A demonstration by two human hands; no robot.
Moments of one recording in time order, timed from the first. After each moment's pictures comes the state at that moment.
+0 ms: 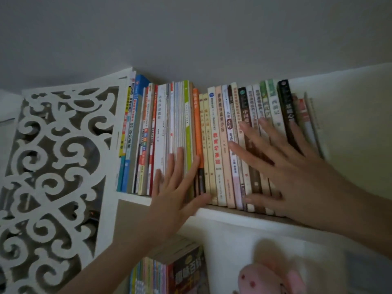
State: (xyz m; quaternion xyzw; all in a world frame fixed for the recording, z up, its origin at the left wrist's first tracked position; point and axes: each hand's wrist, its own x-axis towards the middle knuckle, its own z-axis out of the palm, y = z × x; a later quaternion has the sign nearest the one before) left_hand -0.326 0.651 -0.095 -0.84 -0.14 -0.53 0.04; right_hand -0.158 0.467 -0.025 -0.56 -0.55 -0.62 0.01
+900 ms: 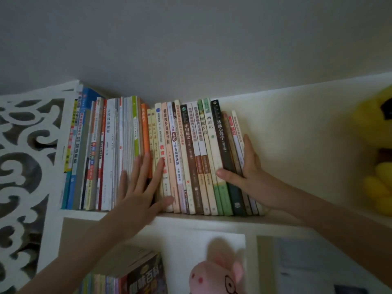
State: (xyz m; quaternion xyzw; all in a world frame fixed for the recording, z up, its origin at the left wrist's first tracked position) left_hand -0.305 0.640 -0.074 -0.86 -0.18 -0.45 0.12; right_hand -0.128 0.438 -0.024 -0.65 -0.59 -0.13 0.46
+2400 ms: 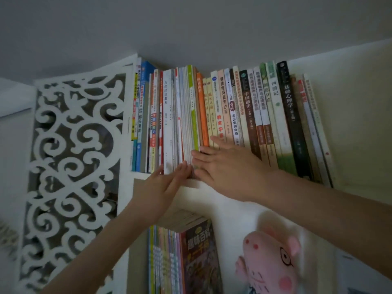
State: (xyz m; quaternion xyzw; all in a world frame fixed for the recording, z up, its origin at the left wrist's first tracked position) left_hand -0.376 0.652 -0.112 -0.86 -0.11 -0.47 0.17; right_hand -0.236 0.523 -0.044 -0.55 -0.67 -0.49 -0.08
